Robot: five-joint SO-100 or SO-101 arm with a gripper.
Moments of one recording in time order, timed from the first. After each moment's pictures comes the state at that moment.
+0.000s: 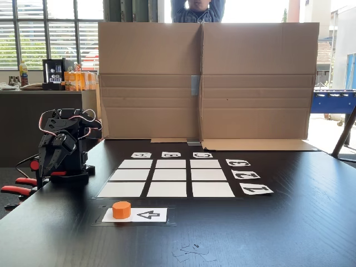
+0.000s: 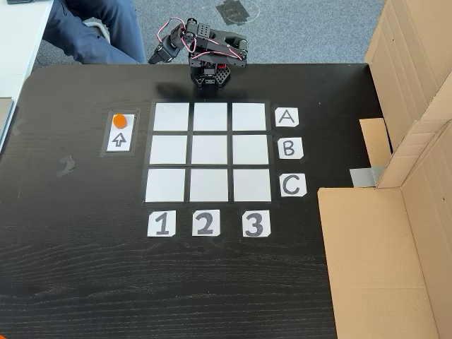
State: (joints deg) arm 90.0 189.8 171.5 67.4 9.8
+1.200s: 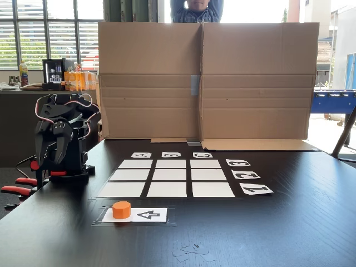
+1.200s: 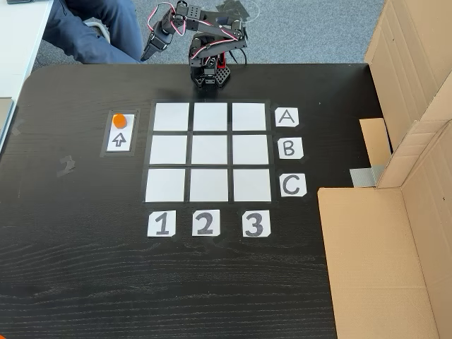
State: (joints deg) arm 89.8 154.1 140.1 72.2 -0.8
